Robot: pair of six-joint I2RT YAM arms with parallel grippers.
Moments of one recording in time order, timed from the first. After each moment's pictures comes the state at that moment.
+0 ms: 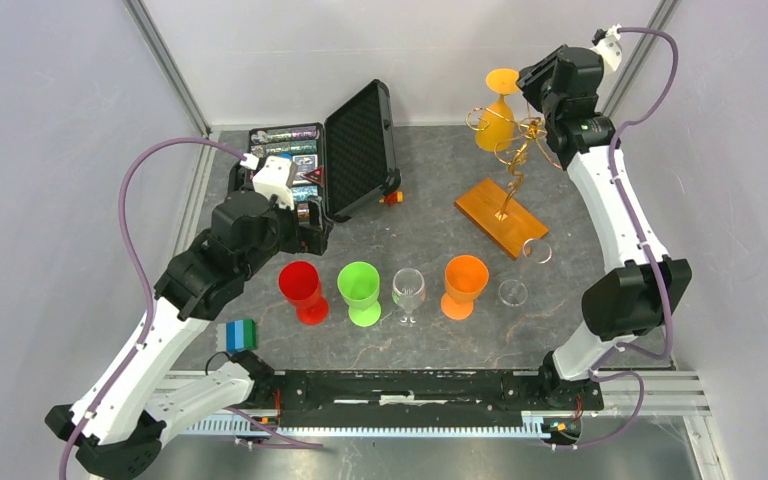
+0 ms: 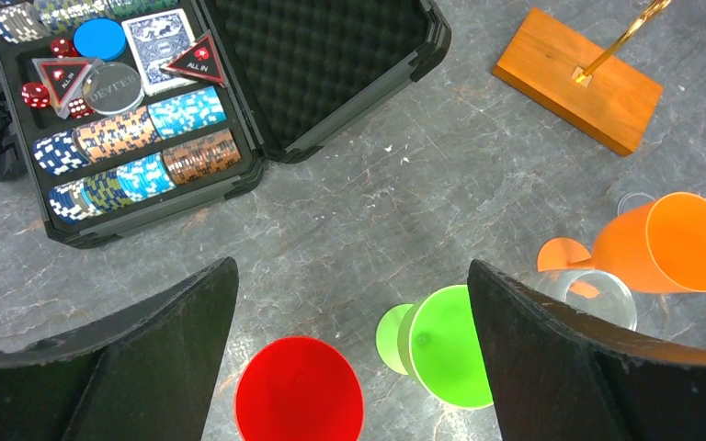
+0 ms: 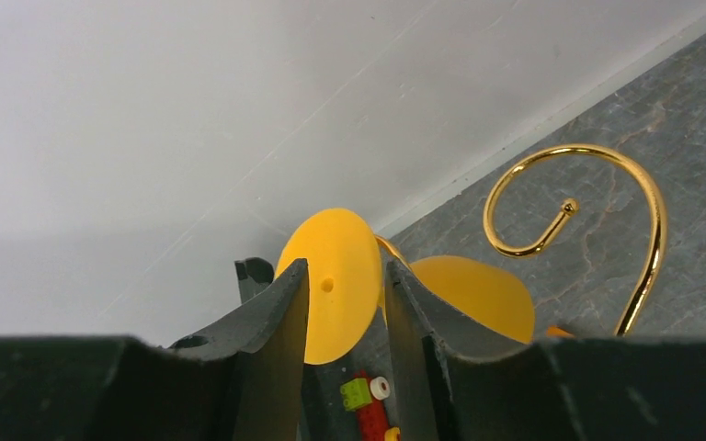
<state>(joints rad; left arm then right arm) -0.62 0.88 1.19 -0.74 -0.24 -0.24 0.14 1.65 1.76 -0.30 0.26 0.77</state>
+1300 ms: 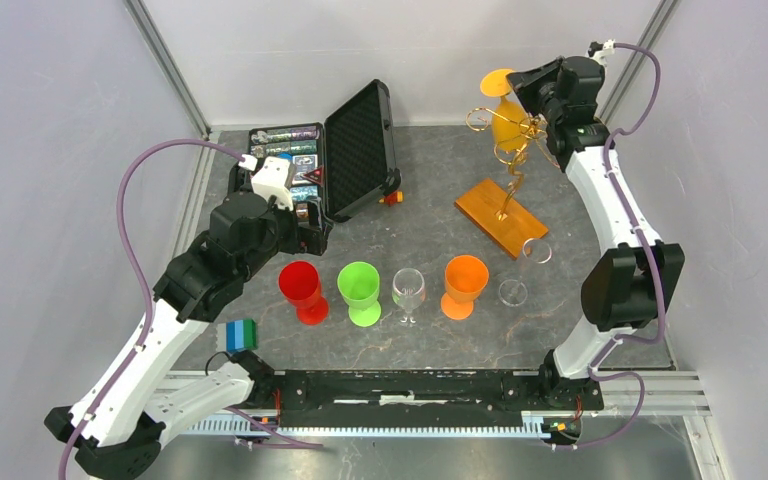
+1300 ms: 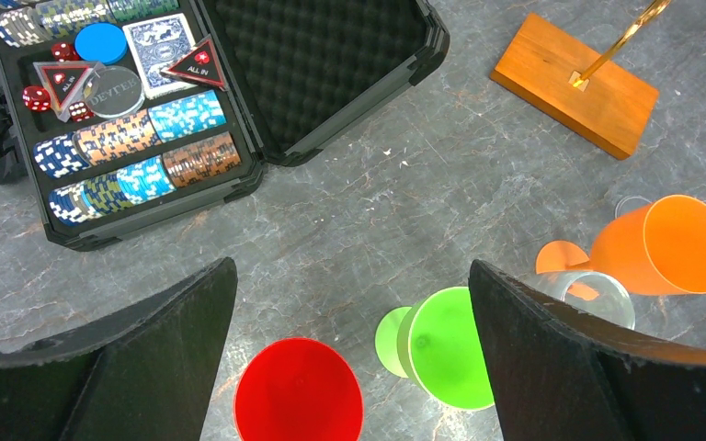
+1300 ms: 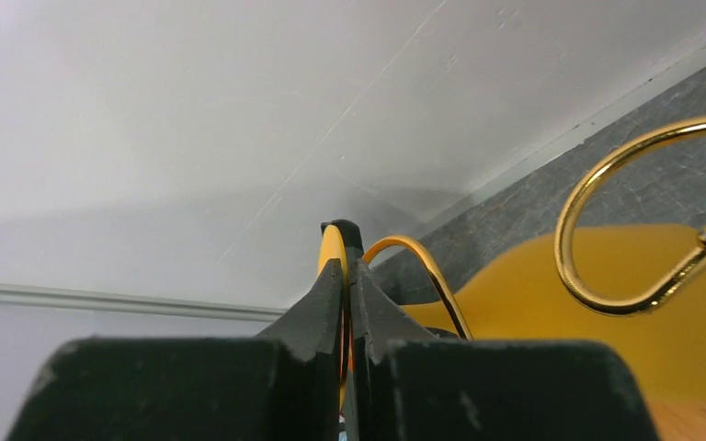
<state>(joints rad) -0.62 0.87 1.18 -0.72 -0.24 -0.24 0.08 1.71 1.67 -0.11 -0.03 0.98</state>
